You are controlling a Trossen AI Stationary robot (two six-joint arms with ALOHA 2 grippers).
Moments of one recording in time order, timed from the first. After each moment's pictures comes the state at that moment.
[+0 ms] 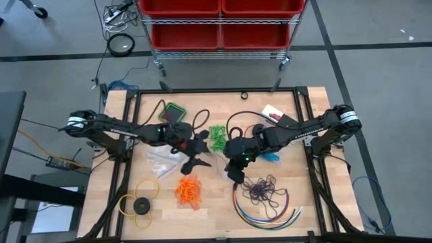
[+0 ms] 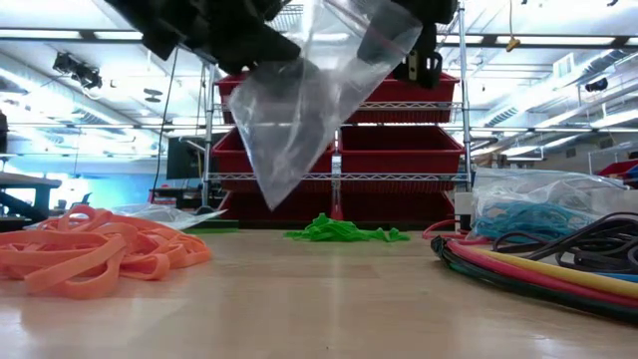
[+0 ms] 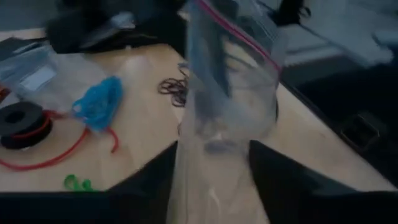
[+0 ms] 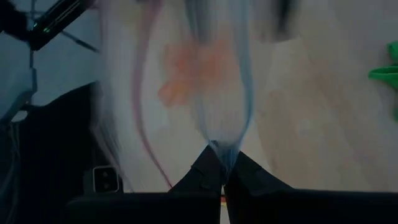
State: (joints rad) left arm -0.02 1.43 0.82 0.16 0.37 0.14; right arm 0.20 1.62 1.28 -0.50 -0.12 0.64
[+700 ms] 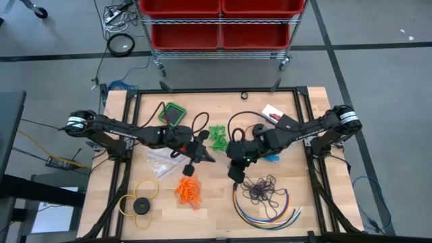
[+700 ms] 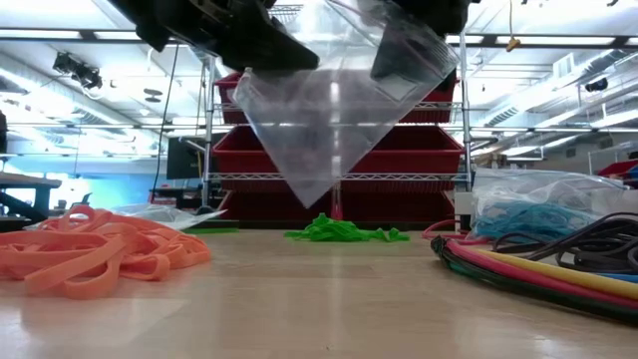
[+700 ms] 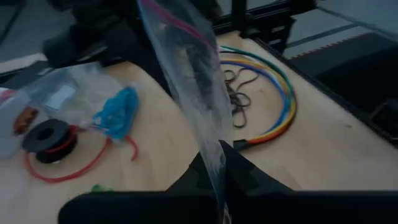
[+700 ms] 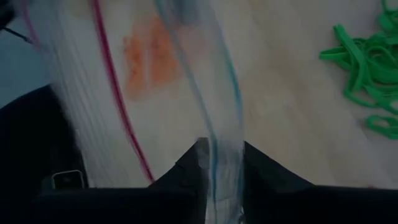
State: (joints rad) left arm -0.06 1.43 0.83 0.17 0.24 0.23; right arm 0.23 1.62 1.28 -0.59 0.01 0.68
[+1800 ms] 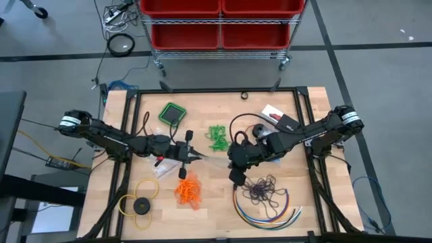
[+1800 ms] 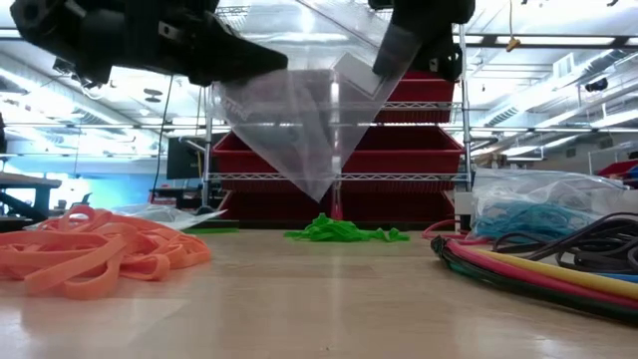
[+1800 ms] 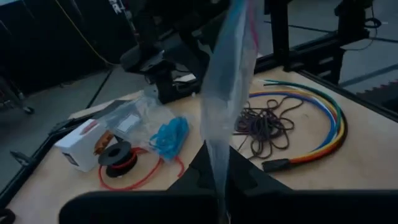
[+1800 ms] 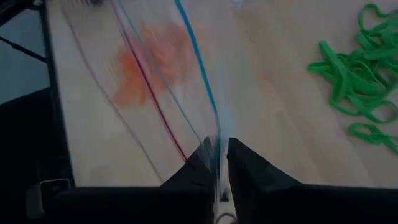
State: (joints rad) left arm -0.15 1.33 0.47 0.73 -0.04 0.26; right arm 0.28 1.60 1.28 -0.59 0.13 0.69
